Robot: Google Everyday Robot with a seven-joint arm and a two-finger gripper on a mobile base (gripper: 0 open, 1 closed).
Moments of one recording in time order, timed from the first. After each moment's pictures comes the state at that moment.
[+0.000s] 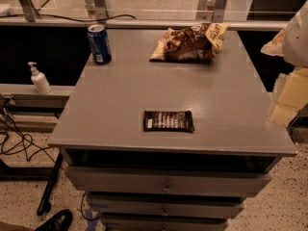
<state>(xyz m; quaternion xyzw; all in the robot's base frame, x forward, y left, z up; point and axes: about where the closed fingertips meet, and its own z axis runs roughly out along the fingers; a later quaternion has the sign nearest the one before) 0.438 -0.217 0.976 -0.60 0.78 -0.03 0.16</state>
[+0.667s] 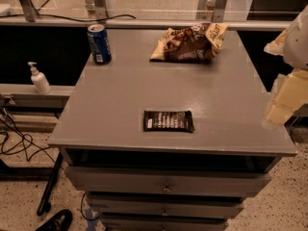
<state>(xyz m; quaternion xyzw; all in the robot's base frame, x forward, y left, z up) 0.444 -0.220 0.973 -0.59 0.79 -0.05 0.17</state>
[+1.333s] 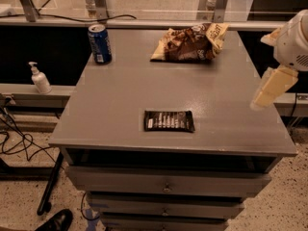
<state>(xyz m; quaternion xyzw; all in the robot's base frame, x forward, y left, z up) 0.524 -0.249 0.946 -0.57 0.78 -0.08 0.25</state>
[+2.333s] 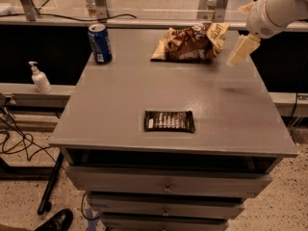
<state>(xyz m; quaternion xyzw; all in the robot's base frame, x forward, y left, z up) 0.713 -0.254 0.939 -0.58 0.72 -0.10 0.36</state>
